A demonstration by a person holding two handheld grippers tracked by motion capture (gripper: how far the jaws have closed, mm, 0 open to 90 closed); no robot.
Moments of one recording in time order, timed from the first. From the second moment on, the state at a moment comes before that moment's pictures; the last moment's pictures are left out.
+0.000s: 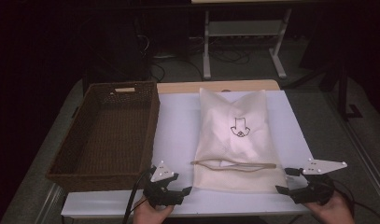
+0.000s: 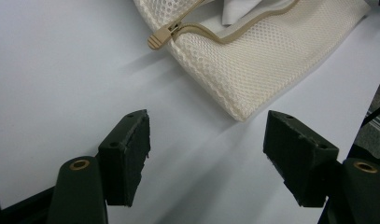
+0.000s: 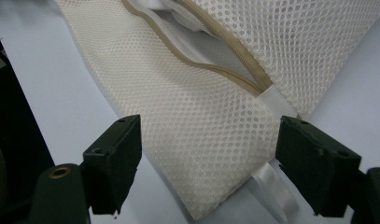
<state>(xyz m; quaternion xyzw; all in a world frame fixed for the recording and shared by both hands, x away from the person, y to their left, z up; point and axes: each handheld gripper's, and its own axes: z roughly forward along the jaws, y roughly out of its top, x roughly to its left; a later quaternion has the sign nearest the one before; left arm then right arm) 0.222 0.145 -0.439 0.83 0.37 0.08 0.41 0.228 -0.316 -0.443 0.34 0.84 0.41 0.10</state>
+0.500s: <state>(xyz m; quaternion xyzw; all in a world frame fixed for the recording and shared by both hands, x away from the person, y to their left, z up) 0.218 0.143 -0.435 0.83 0.36 0.08 0.42 0.216 -0.319 -0.442 0.34 0.83 0.42 0.11</state>
